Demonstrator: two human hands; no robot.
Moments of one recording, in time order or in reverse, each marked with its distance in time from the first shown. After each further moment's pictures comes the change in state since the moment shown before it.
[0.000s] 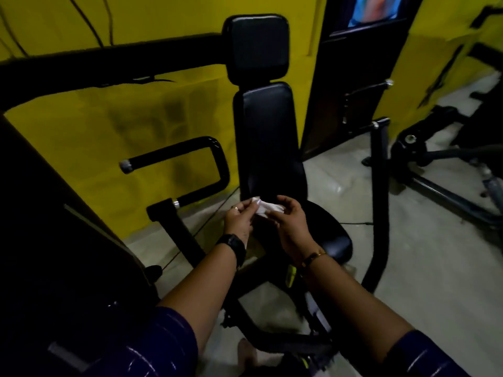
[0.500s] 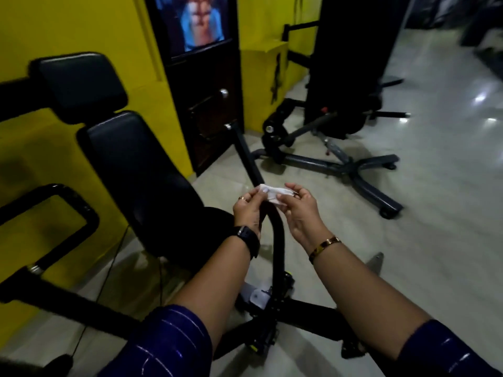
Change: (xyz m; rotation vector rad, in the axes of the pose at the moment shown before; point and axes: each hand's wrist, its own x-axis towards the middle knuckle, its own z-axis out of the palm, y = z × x) left_hand -0.169 -0.090 0.239 -0.116 -0.481 -0.191; right_hand -0.152 -0.132 -0.234 0.266 0.511 -0.279
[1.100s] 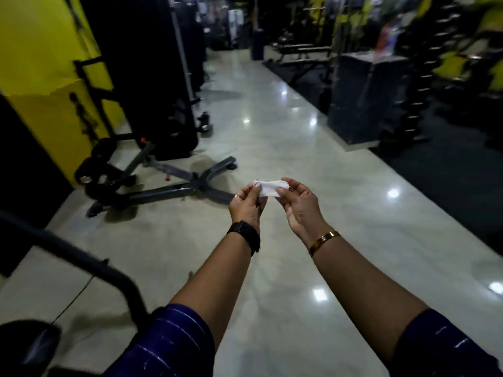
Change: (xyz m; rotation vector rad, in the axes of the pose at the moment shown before) left_hand -0.177 -0.300 0.387 0.082 -0.458 -0.358; right_hand -0.070 -0.265 -0.435 0.217 0.471 -0.419
